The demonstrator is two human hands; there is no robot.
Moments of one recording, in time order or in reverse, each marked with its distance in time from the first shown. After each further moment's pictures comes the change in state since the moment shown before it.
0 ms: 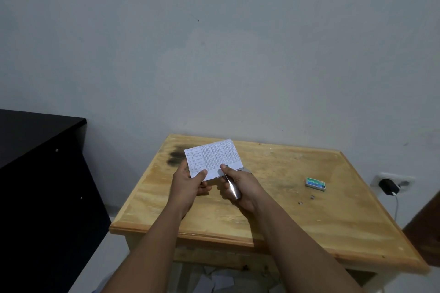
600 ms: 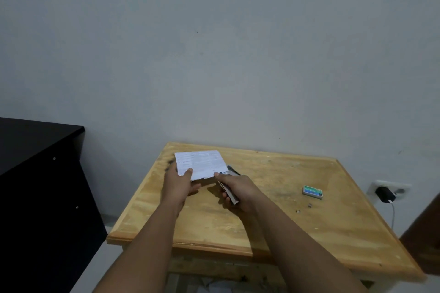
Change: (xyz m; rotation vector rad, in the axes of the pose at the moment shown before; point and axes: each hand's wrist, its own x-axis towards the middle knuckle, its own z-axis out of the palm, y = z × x) left_hand 0.022 0.024 -0.004 0.005 0.183 -0.107; right_hand -0.005 -0.017 0.012 -0.366 0.141 0.013
